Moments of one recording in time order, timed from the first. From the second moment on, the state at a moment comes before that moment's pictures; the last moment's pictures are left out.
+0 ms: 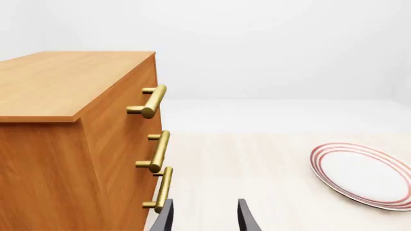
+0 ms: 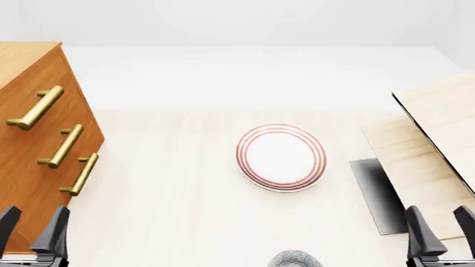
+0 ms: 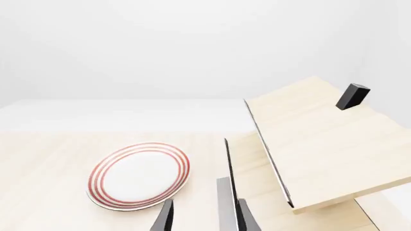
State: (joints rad) left arm 0.00 0.00 0.00 0.00 0.00; right arm 0.00 0.00 0.00 0.00 0.00
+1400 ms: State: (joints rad) left arm -0.01 0.42 -0.21 -0.10 0.76; right arm 0.00 0.01 0.00 0.00 0.00
